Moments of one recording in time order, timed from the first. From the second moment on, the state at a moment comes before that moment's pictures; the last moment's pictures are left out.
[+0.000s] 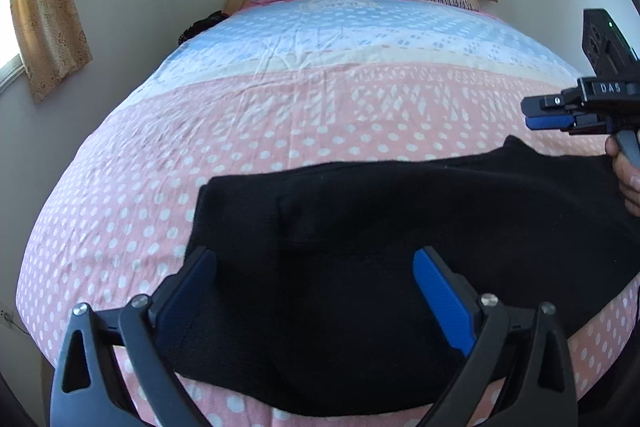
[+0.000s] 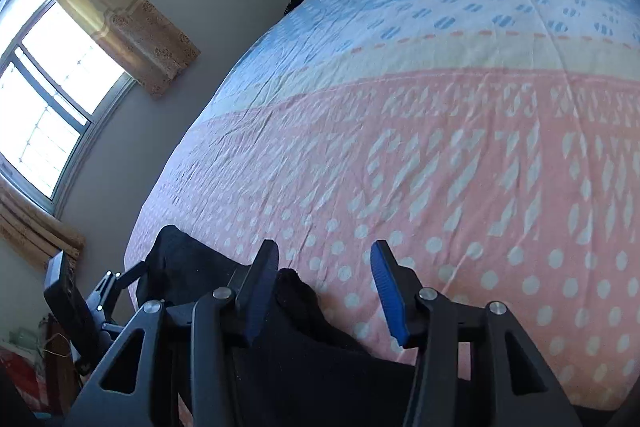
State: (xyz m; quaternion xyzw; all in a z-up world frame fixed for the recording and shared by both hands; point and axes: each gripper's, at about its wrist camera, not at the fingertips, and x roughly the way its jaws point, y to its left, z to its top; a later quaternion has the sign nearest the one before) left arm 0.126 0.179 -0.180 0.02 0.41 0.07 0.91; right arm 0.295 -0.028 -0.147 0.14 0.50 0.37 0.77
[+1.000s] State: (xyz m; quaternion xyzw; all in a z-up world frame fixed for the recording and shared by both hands) left arm 0.115 0.161 -0.155 0.02 0.37 0.06 0.93; right arm 0.274 -0.041 -0.135 0.09 0.47 0.37 0.80
